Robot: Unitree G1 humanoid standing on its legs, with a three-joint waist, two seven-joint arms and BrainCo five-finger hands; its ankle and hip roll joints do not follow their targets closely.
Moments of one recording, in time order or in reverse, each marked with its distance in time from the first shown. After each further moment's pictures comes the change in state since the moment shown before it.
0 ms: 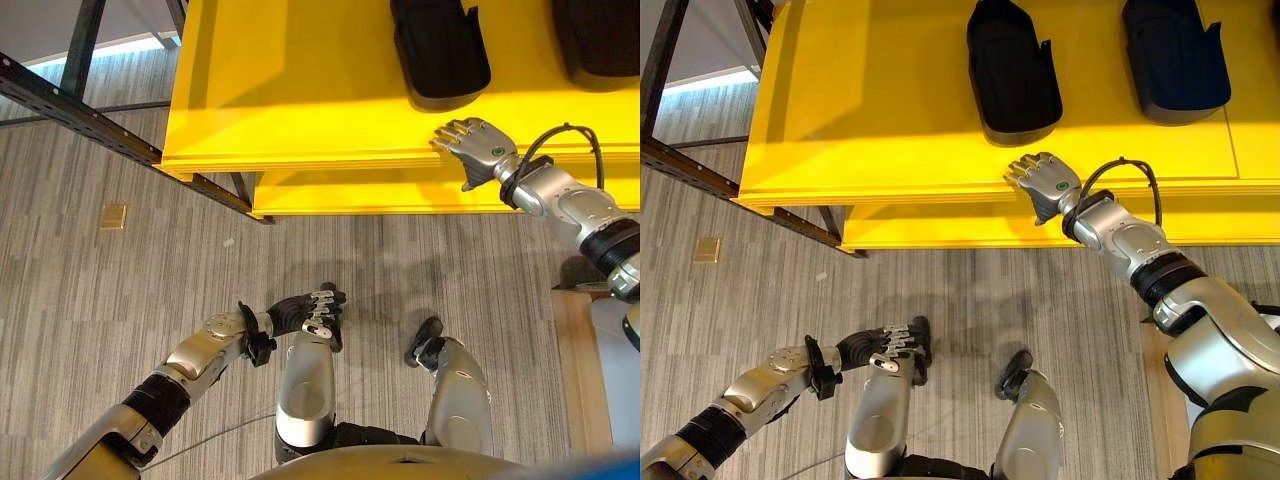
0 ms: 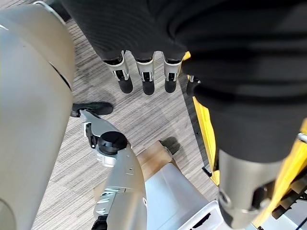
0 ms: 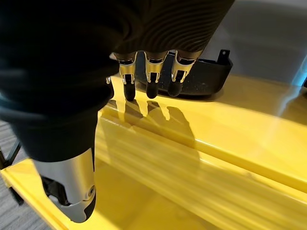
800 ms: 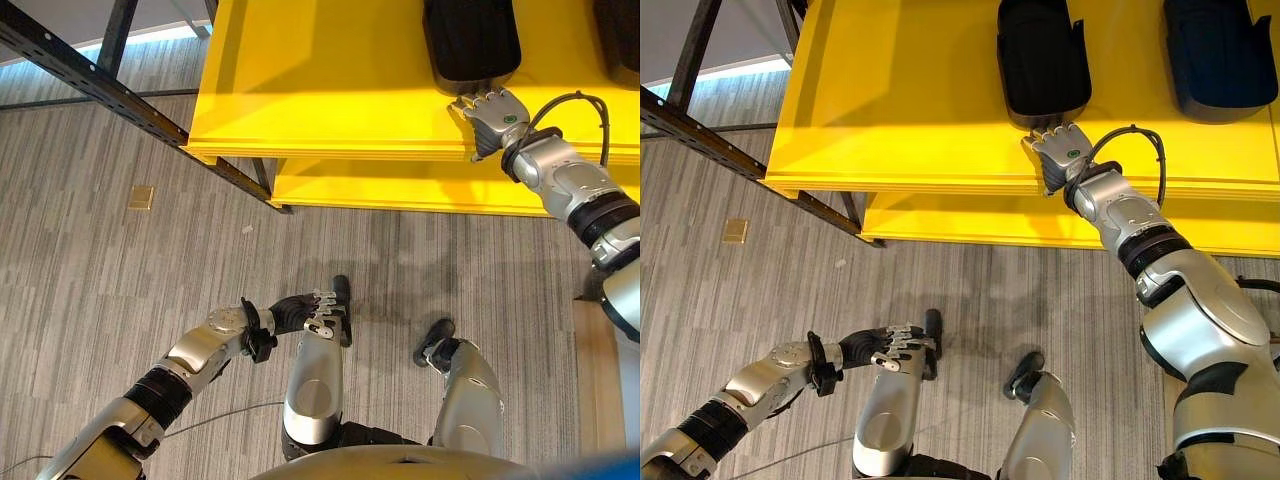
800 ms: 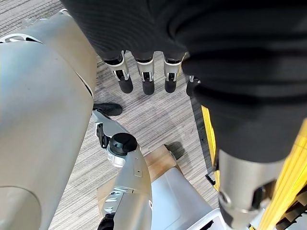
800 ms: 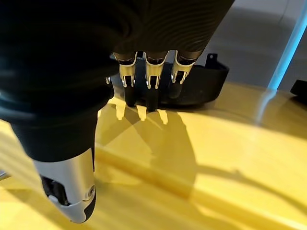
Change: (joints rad) left arm -0.029 0.001 0.000 -0.015 0.002 0.062 -0.034; right arm -0.139 0.080 0.010 0.191 0.054 0.093 0.025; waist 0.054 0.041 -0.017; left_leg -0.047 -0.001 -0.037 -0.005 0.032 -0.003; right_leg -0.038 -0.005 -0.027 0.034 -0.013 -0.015
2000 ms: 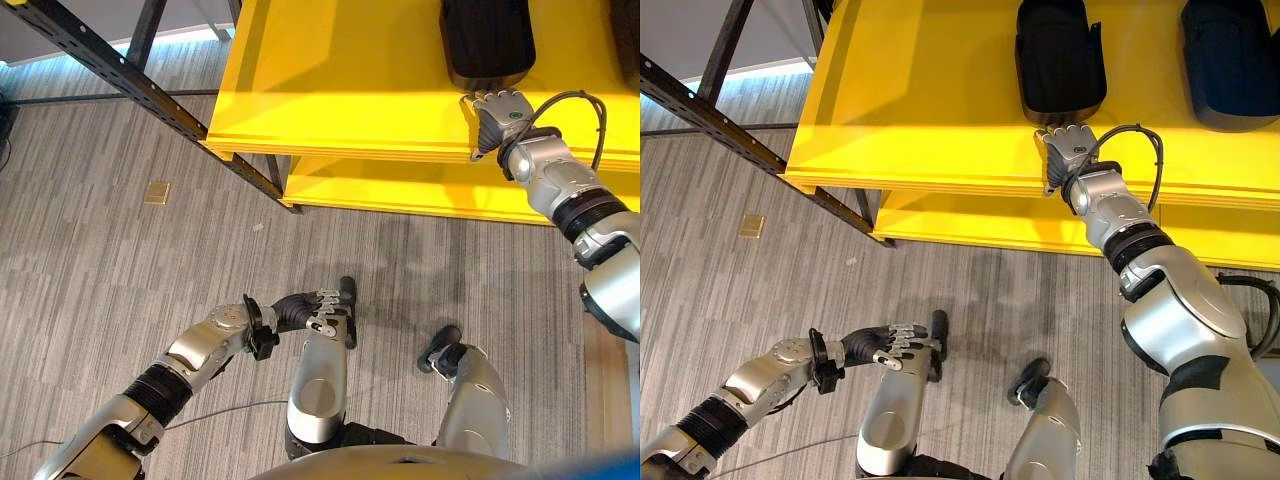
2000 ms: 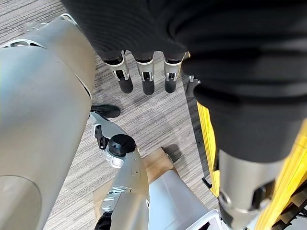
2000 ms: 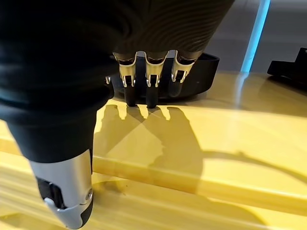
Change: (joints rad) left arm -0.021 0.007 -0.001 -0.038 -0.010 0.043 0.001; right arm -0.008 0.080 -0.027 0.084 0.130 0.128 0.037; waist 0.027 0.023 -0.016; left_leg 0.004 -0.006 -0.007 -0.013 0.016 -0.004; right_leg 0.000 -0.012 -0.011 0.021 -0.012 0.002
